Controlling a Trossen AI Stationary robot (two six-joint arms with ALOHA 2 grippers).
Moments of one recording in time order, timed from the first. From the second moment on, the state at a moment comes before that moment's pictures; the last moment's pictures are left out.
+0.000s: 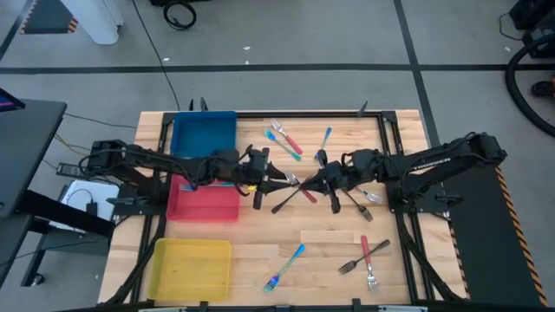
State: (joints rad) left arm 0.00 1.49 0.87 0.60 0.11 -0.17; right arm 0.07 1.16 0.64 0.42 -0.08 0.00
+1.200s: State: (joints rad) left arm 0.06 1.51 0.87 0.78 0.10 -0.17; right arm 0.05 1.18 0.64 0.48 -0.02 0.01
